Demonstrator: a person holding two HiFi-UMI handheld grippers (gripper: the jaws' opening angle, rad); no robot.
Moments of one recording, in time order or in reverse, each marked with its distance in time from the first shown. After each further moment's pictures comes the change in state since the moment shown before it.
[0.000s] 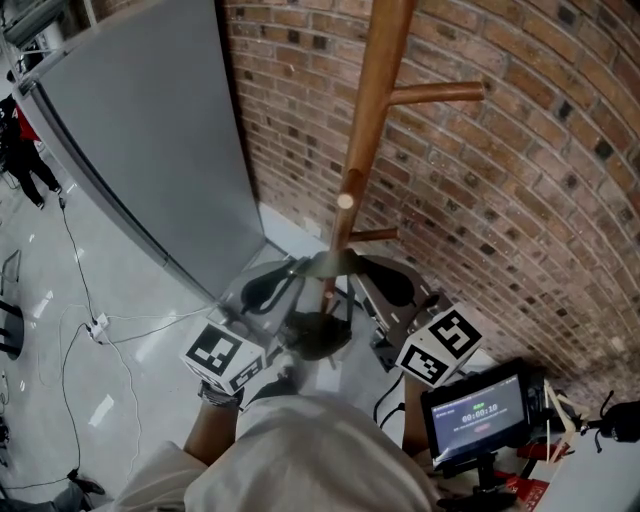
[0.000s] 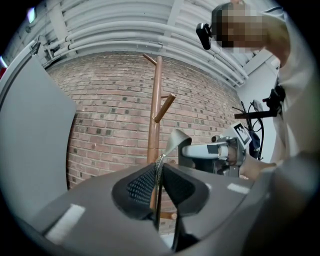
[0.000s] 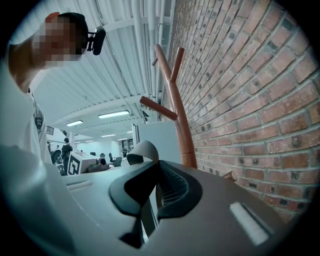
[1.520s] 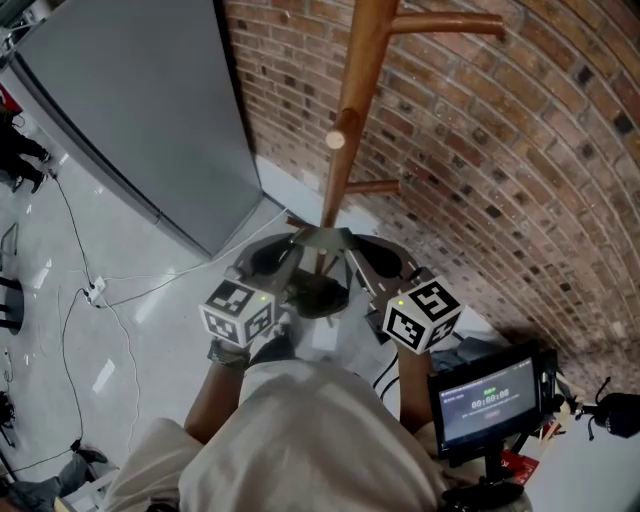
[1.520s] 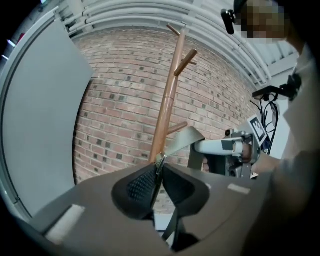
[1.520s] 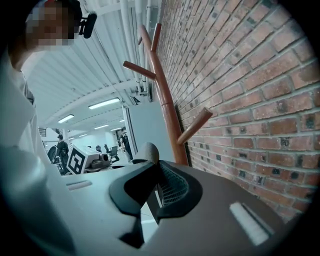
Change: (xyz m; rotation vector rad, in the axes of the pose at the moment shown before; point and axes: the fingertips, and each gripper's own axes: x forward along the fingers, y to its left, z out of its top) left arm 0.013 0.005 -0.115 -0.193 0.197 0.075; right arm -0.011 -0.028 -0.096 0.079 0.174 -0.071
